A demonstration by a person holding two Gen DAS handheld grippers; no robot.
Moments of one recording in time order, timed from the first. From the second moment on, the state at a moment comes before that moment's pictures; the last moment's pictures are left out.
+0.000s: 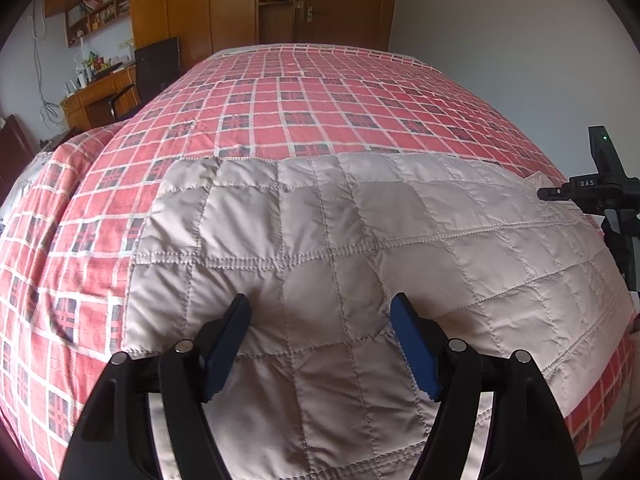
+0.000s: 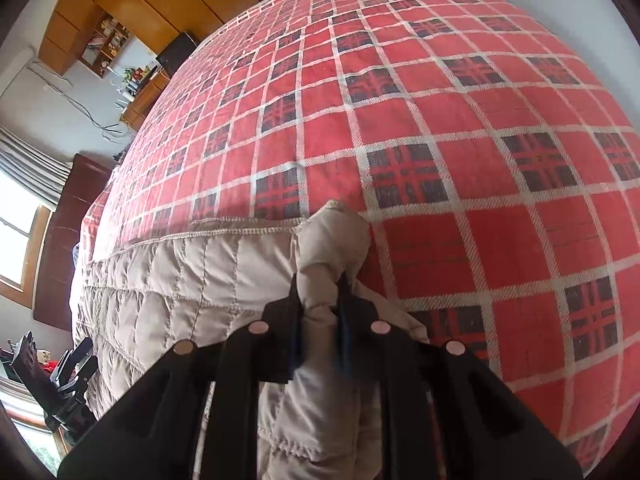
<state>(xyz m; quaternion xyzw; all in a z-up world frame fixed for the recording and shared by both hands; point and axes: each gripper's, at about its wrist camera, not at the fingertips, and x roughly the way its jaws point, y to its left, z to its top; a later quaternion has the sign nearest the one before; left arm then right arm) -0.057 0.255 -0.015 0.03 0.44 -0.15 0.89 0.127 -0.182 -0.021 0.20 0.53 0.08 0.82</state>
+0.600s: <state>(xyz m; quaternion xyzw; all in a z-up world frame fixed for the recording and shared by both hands) -0.062 0.257 -0.005 -0.02 0.45 -0.18 0.88 0.049 -0.193 0.020 0.22 0.51 0.10 0.82</state>
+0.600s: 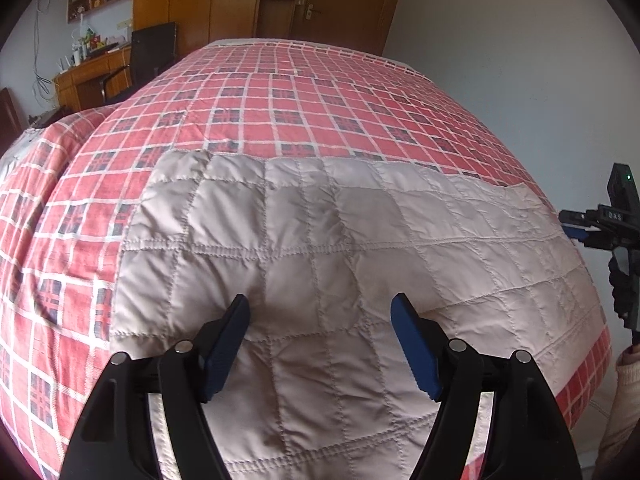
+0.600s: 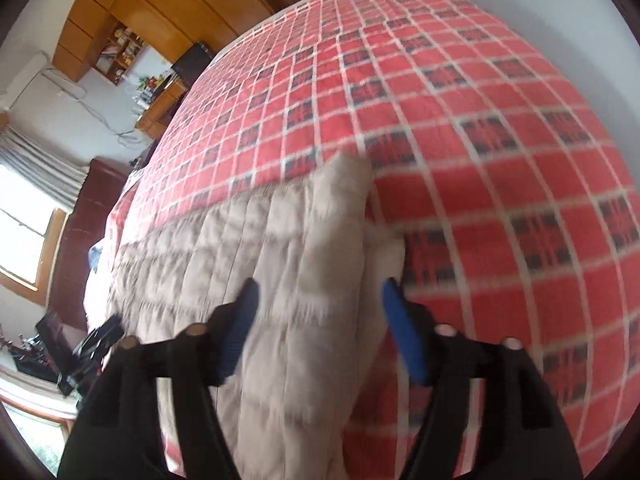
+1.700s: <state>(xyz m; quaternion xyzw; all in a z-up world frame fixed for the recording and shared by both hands) -0.078 0.232 -0.012 0.00 0.46 -0.23 0.86 -0.041 -0.175 0.016 0.29 0.52 0.13 0.79</state>
